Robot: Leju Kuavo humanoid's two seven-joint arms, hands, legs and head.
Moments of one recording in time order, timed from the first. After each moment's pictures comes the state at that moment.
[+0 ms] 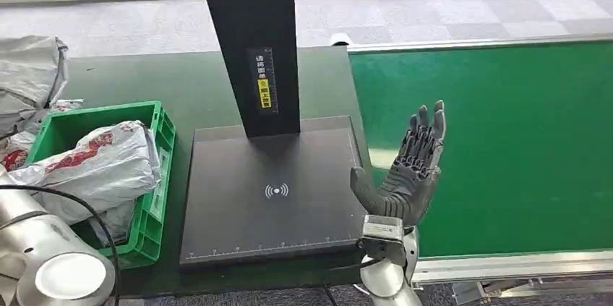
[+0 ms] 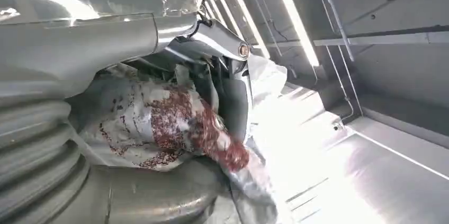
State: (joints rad) left arm -0.86 -0.16 1.04 -1.12 -1.22 0.70 -0.70; right arm -0.03 0.32 0.20 -1.54 0.43 -0.70 -0.70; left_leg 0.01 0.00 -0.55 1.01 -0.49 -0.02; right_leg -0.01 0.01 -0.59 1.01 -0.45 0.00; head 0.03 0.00
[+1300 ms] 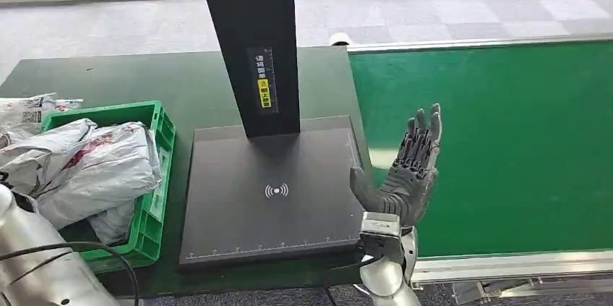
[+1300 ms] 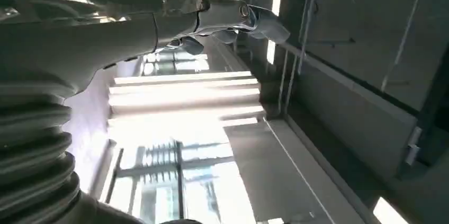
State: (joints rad) left arm -0.54 -0.24 0.59 -1.53 -0.61 0.70 -0.70; right arm -0.03 0.32 0.19 -1.51 0.42 -0.70 -0.70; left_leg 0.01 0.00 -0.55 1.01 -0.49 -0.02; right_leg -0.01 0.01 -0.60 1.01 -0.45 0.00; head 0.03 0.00
